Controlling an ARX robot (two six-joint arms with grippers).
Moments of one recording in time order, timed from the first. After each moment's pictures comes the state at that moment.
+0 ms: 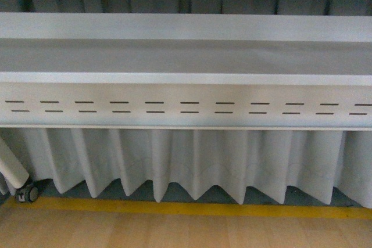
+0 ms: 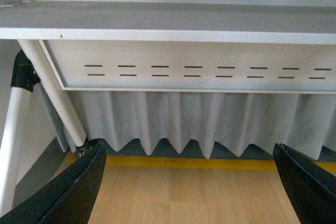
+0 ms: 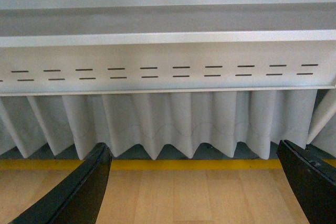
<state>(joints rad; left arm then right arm) 0.00 0.01 0.01 0.00 0.00 -0.01 0.00 0.00 0.01 0.00 0.00 0.00</state>
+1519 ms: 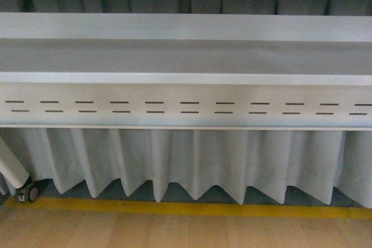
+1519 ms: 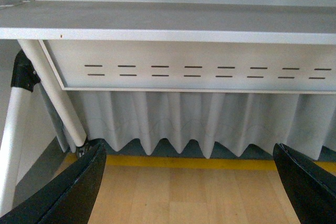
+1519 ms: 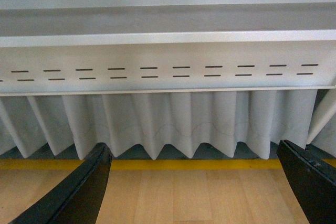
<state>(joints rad) 0.00 0.01 0.01 0.00 0.00 -0.01 0.00 0.00 0.01 0.00 0.00 0.00</state>
